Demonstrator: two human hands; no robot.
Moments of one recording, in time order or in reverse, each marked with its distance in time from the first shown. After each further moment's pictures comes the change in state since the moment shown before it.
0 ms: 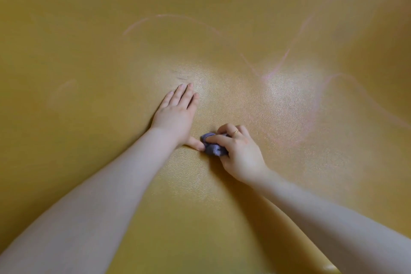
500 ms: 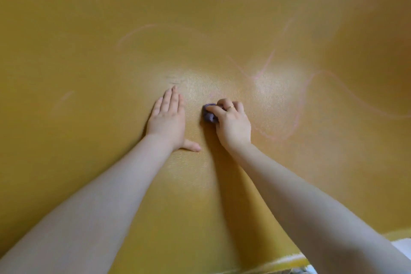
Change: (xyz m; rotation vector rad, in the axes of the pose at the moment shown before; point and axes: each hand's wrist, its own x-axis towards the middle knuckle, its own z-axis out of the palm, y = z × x) left_hand -0.013 0.001 0.000 -0.031 0.008 -0.069; right_hand 0.041 0.002 0.001 -0.206 0.272 0.240
